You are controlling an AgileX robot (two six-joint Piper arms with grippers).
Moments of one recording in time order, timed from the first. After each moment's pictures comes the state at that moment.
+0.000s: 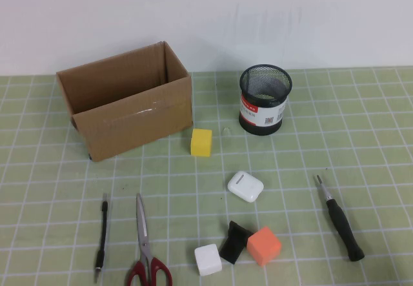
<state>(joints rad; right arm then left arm) 0.06 -0.01 0.03 -0.23 0.38 0.23 -0.02 -0.01 0.03 0.13 0.36 -0.19</state>
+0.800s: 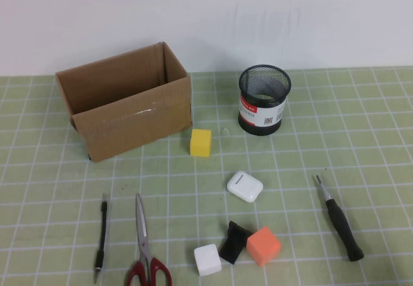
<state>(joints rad) 0.06 -0.01 0.03 -0.24 0.38 0.23 -0.02 -0.01 0.03 0.13 0.36 -0.19</state>
